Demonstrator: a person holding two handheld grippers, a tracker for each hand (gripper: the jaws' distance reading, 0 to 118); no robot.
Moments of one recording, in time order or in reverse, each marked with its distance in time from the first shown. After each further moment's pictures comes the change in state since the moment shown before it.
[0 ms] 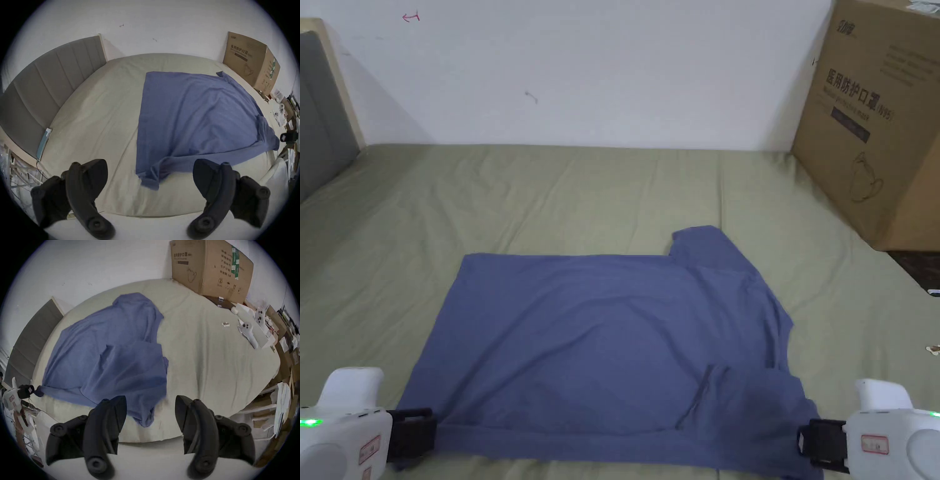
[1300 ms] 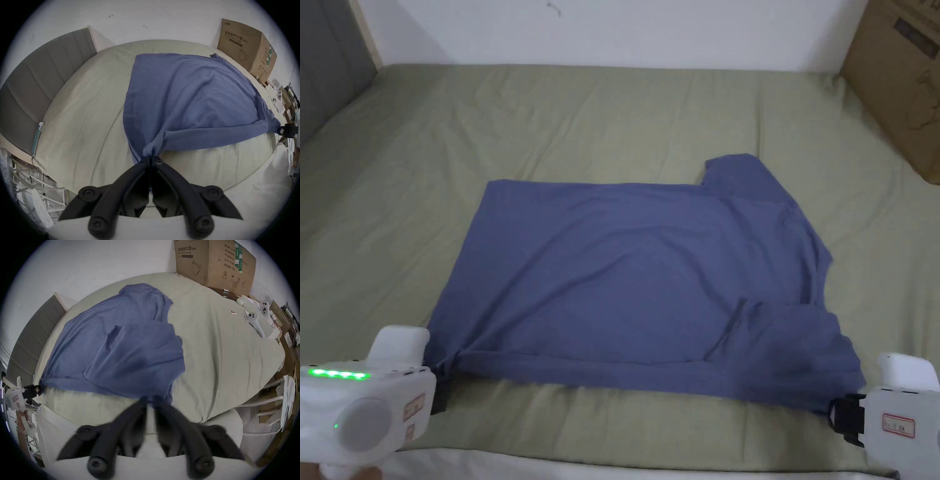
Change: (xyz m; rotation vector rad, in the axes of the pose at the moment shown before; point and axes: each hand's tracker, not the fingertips) left arm 0.024 -0.036 -0.019 -0.111 -0.032 -0.053; right arm -0.017 -0.038 -0.016 -0.041 0.039 -0.014
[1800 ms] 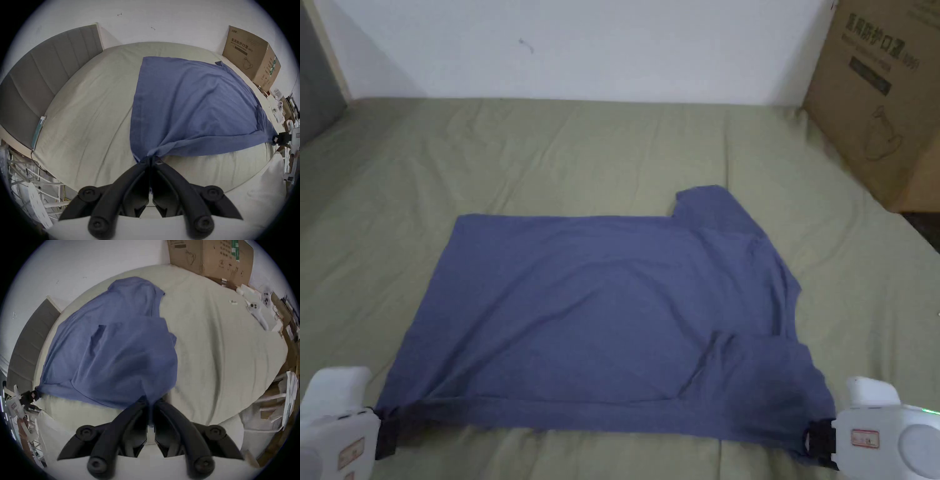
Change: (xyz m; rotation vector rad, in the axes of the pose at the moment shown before) left arm -0.015 0.011 0.007 0.010 -0.003 0.075; right arm 0.016 0.020 -0.027 -0.057 -0.007 -0.043
